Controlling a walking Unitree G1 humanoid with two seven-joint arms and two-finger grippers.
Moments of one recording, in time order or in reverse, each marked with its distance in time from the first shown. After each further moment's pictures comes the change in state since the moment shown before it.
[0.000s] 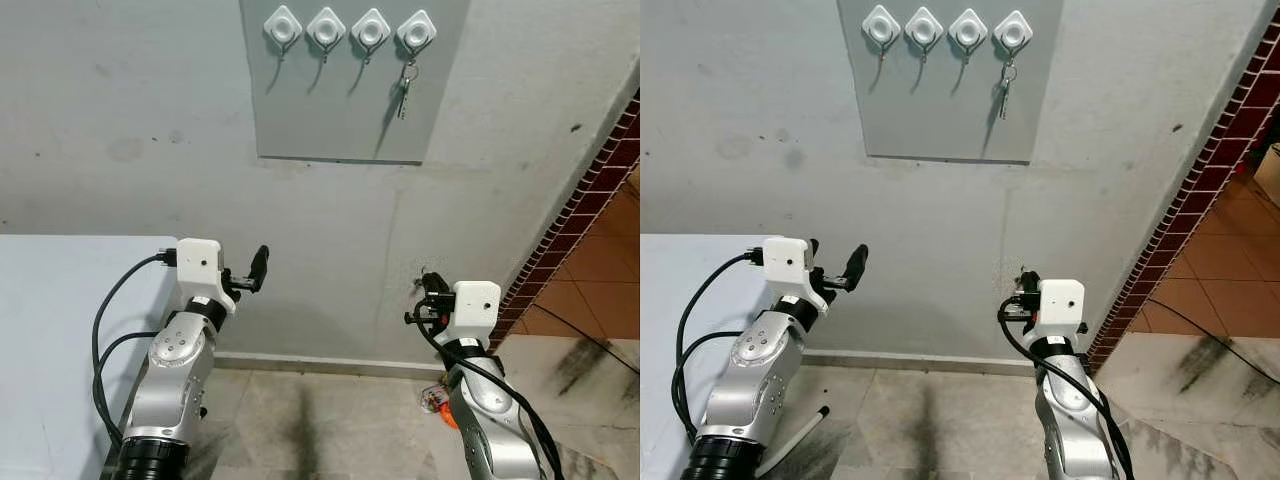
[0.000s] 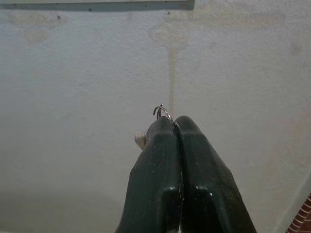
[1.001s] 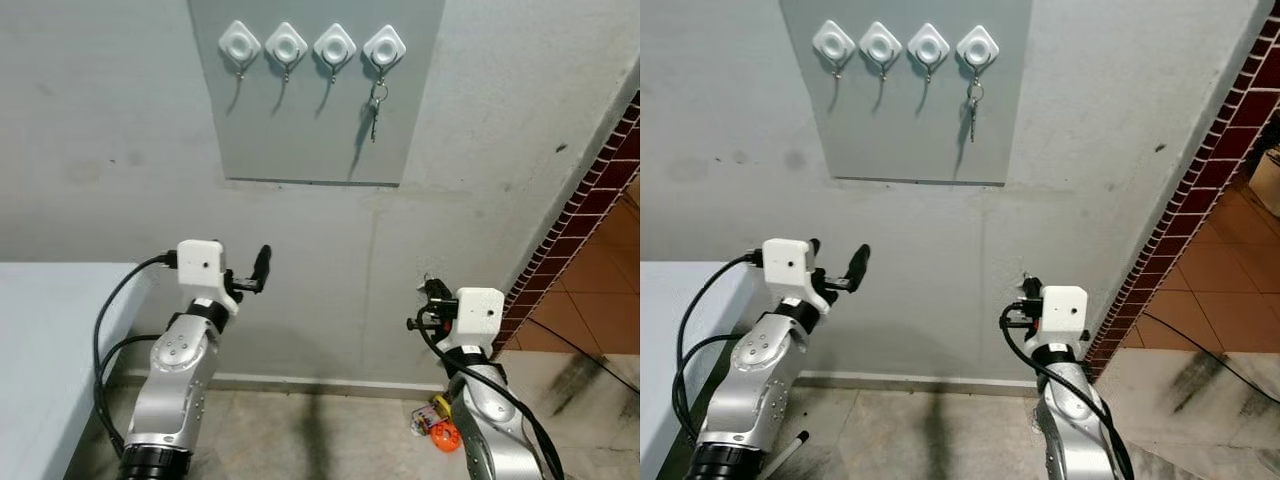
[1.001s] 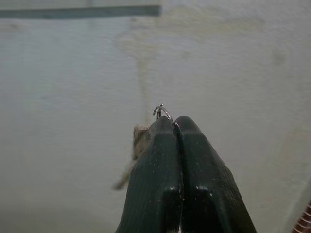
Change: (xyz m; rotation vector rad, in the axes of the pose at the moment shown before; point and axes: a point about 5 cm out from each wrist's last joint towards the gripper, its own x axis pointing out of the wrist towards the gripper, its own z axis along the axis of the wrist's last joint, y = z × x) left arm -0.004 -0.002 0.003 -0.004 -0.020 0.023; right arm -0.006 0.003 -0.001 0.008 0.011 0.004
